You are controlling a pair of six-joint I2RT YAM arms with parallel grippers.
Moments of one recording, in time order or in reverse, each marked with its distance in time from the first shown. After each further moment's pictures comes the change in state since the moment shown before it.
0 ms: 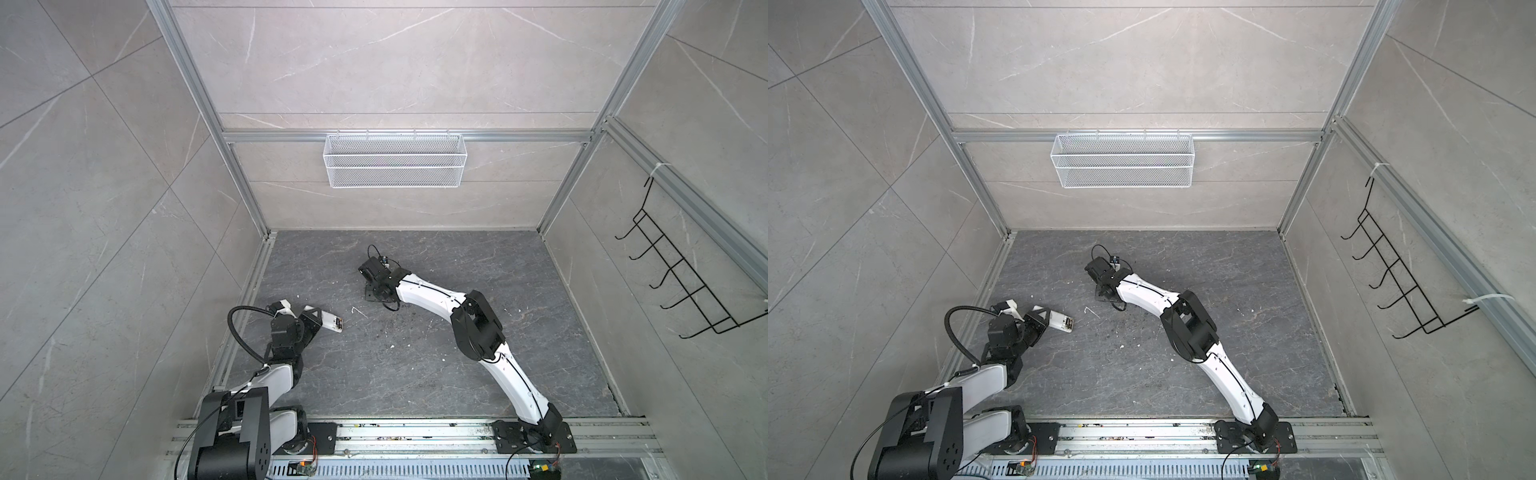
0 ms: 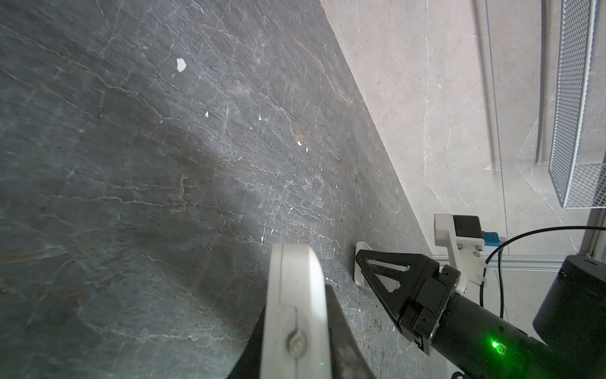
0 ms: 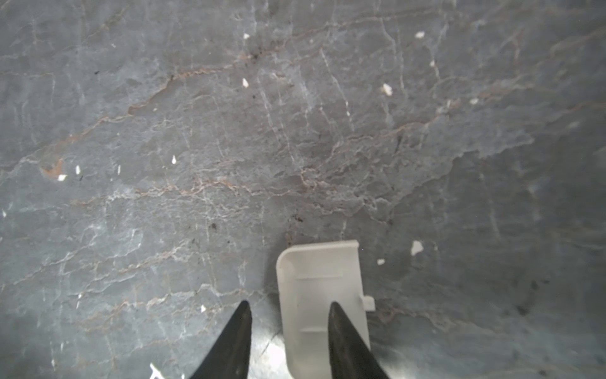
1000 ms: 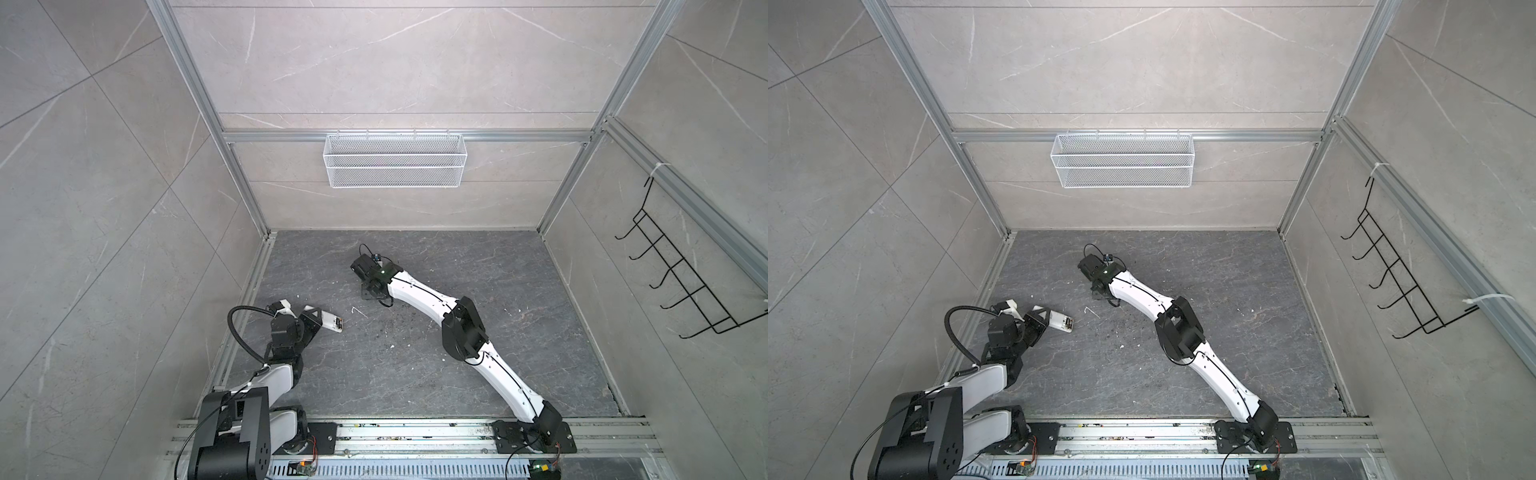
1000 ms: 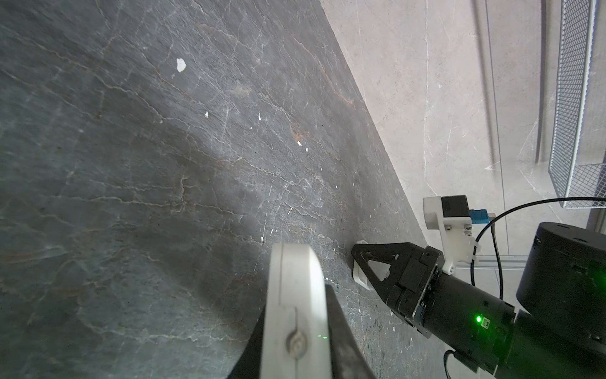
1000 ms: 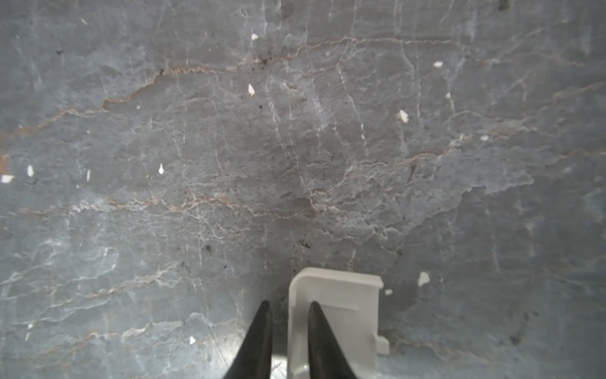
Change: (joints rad) left arm 0.000 0.000 0.000 0.000 0.000 0.000; right arm 0.010 0.195 0.360 -0.257 0.060 -0.058
